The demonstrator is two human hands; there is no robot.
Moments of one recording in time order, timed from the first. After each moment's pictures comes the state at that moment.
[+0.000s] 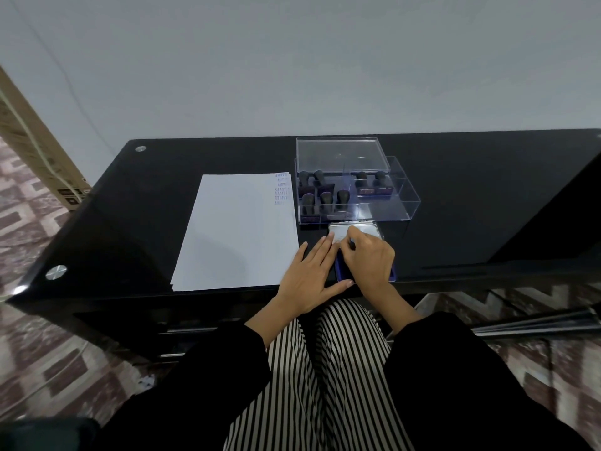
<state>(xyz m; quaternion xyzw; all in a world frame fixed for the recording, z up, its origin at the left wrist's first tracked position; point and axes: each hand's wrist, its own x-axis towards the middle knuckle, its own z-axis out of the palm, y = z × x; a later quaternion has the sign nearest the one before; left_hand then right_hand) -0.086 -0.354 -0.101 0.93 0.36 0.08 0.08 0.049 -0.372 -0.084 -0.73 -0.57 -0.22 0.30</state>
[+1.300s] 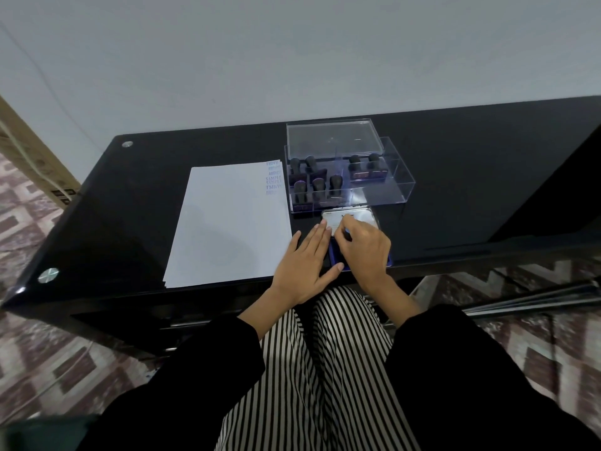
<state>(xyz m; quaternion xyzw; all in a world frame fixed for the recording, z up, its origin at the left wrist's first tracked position) -0.086 -0.352 -0.106 0.93 0.36 0.08 0.06 0.048 -0.381 -0.085 -0.70 -0.57 -0.24 0.36</state>
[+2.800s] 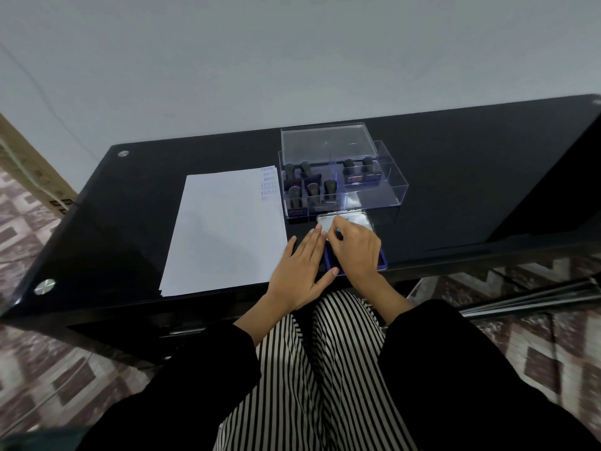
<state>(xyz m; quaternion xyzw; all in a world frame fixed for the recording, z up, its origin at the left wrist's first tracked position) -0.087 -0.354 -0.106 0.93 0.35 0.09 0.06 0.045 -0.374 -0.082 -0.74 -0.57 -0.16 0.33</state>
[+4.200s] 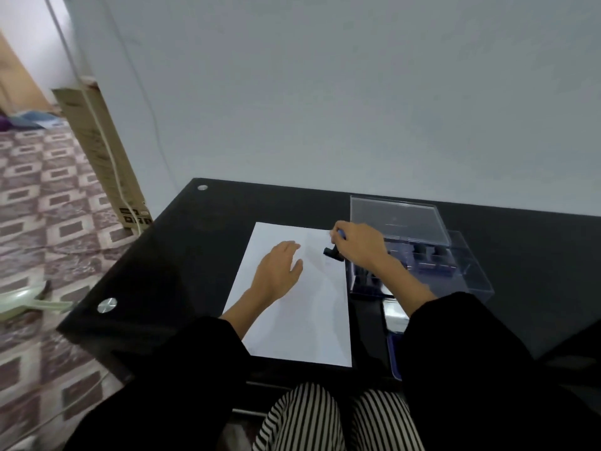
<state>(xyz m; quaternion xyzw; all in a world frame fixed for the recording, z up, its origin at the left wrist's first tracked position) -0.182 -0.226 -0.046 0.79 0.56 0.21 0.16 -0.009 -0.233 0.022 -0.68 -0.72 0.06 0.15</state>
